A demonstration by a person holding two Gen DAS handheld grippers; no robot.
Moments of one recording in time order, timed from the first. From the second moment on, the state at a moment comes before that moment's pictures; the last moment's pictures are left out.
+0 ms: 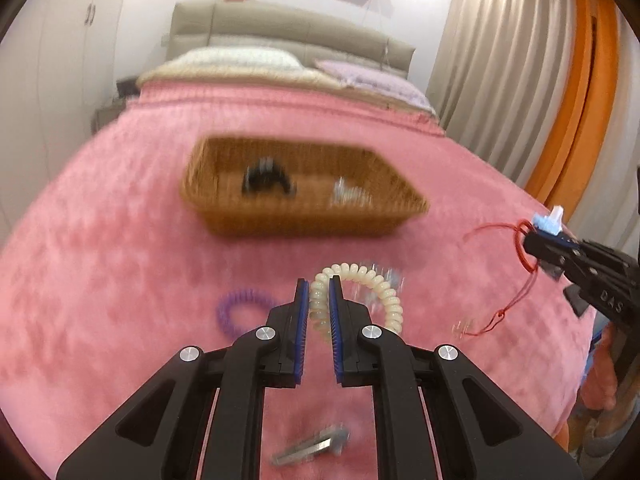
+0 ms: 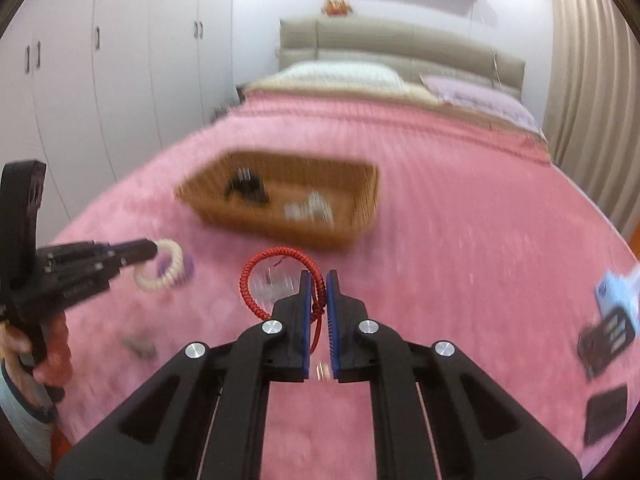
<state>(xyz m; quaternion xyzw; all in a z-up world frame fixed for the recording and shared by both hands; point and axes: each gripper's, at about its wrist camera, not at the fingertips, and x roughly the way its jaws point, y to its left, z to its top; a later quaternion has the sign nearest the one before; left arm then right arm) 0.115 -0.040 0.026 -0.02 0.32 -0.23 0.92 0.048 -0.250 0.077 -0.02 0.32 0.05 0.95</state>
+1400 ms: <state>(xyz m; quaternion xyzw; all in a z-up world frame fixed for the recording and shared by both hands) 0.248 -0.056 0.042 -0.02 0.32 -0.22 0.92 0.242 -0.252 0.026 0.09 0.41 0.08 0.90</state>
